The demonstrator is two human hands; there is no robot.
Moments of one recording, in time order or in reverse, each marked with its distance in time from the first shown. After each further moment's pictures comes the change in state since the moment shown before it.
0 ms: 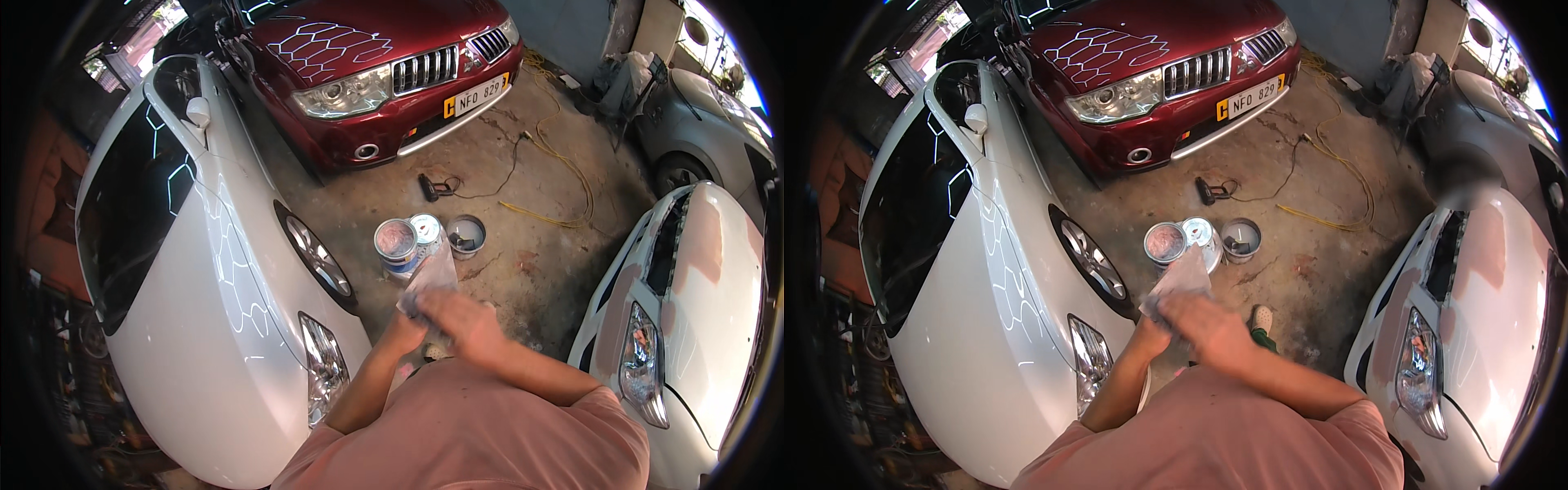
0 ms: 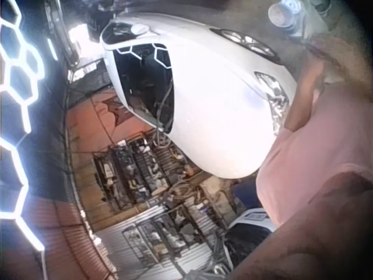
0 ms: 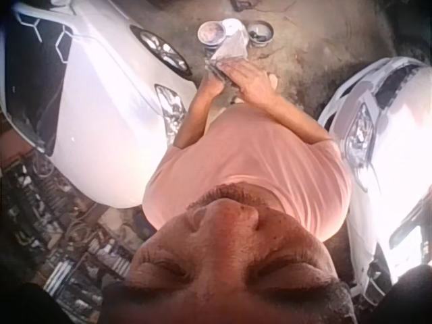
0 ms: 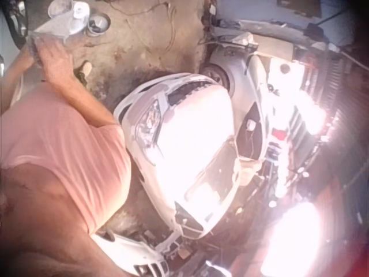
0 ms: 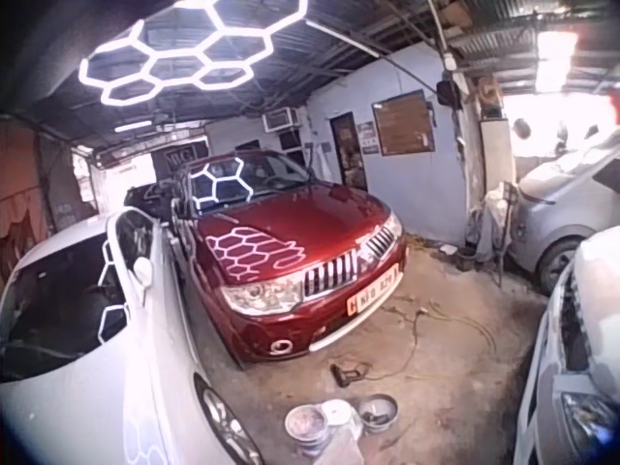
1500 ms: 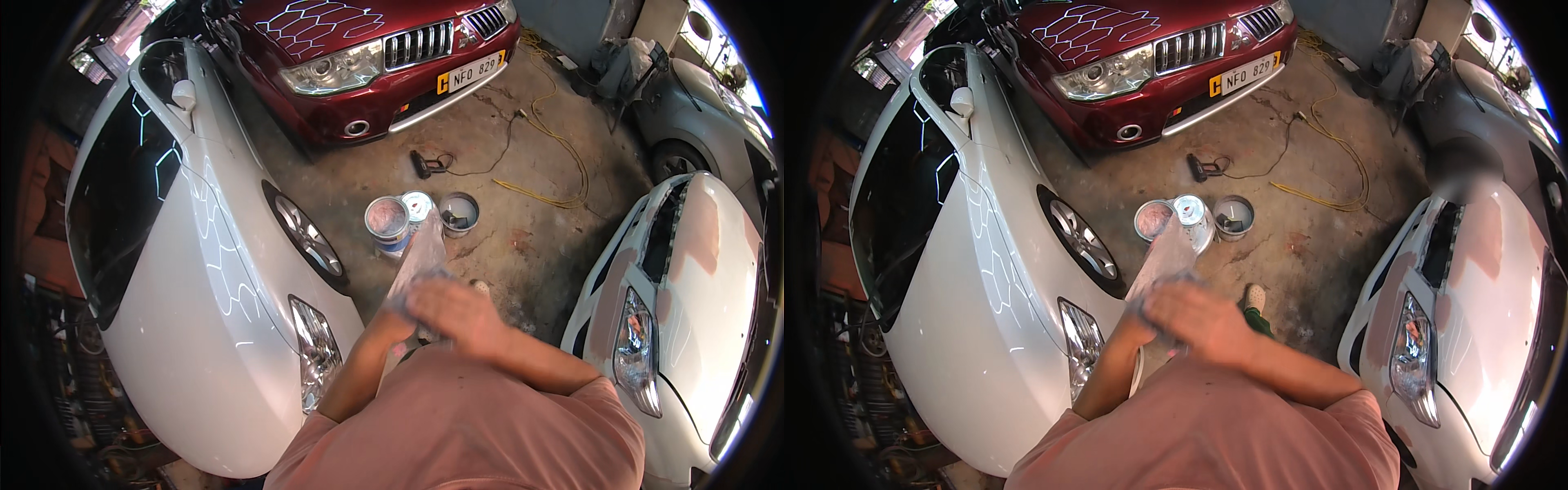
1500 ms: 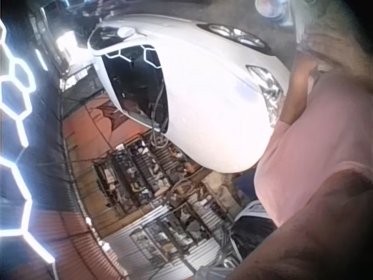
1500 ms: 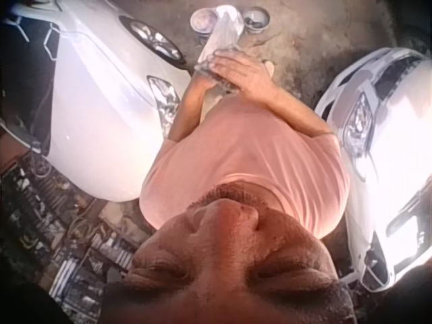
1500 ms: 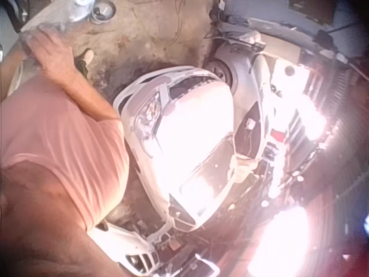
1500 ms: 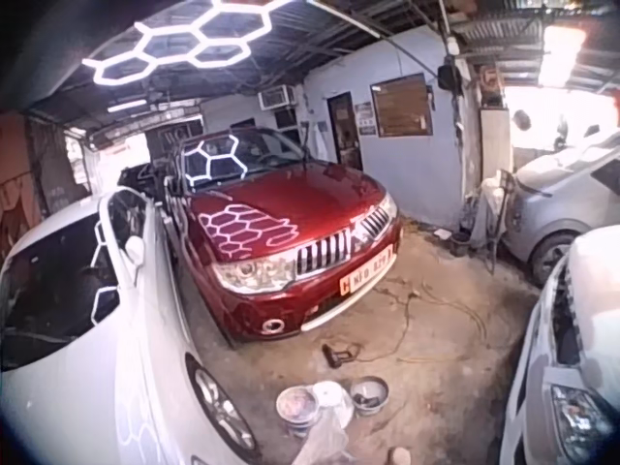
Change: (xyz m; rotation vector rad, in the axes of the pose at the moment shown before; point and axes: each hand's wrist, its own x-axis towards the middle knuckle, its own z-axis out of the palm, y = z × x) left_hand -0.006 -0.005 -0.010 0.407 -0.138 0.240; right_hand -0.001 0.000 -0.009 0.109 -0.037 -0.166
